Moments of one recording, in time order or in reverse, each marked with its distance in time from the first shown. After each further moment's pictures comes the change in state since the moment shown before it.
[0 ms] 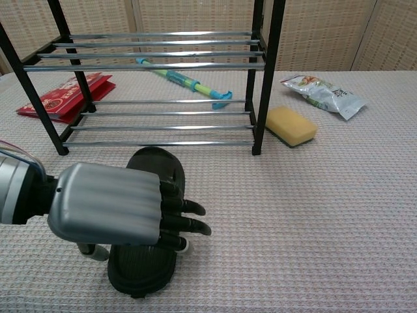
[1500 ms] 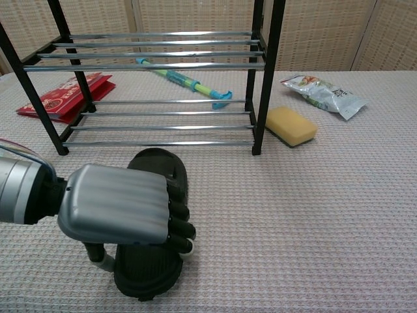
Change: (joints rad) left arm -0.078 -0.073 0.107 0.120 0.030 0.170 -0.214; right arm -0.006 -0.001 0.003 0.001 -0.003 0.004 0.000
